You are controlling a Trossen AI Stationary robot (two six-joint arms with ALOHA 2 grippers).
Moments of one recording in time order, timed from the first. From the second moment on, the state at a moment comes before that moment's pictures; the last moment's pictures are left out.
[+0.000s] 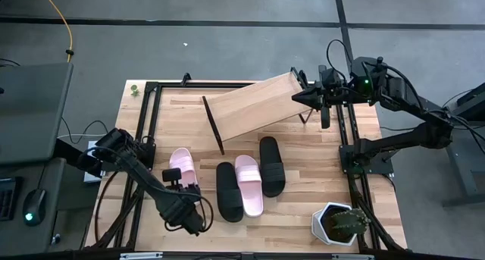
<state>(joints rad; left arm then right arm) -0.62 1.86 1.46 -1.57 -0.09 -0.95 -0.23 1.07 1.47 -0.67 -0.17 0.06</state>
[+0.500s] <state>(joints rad) -0.56 1.86 1.40 -1.46 -0.25 -0.92 -0.23 1.07 1.47 -0.69 -0.17 0.04</state>
